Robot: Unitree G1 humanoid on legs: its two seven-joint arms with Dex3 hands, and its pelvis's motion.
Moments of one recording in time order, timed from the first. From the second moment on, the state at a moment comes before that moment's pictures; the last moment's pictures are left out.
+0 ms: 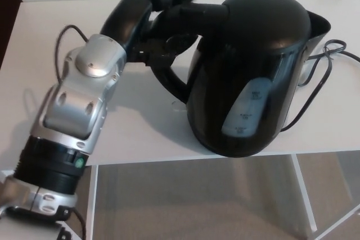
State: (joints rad) left_arm -0.68 0.23 -0.19 0.20 0.01 0.45 -0.15; right_arm 0.10 -0.37 -0.09 1.17 -0.13 -0.55 -0.08
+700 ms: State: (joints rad) left_arm -0.66 -0.05 0.13 0.13 -0.13 0.56 -0.10; right_arm 0.09 -0.37 -0.09 1.17 -0.13 -0.55 -0.07
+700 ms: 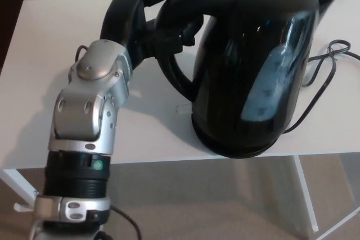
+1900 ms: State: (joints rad) left_arm -0.74 0.30 0.37 -0.02 -0.36 0.82 -0.09; right_arm 0.08 -0.37 -0.10 1.17 -0.11 -0.55 -0.04
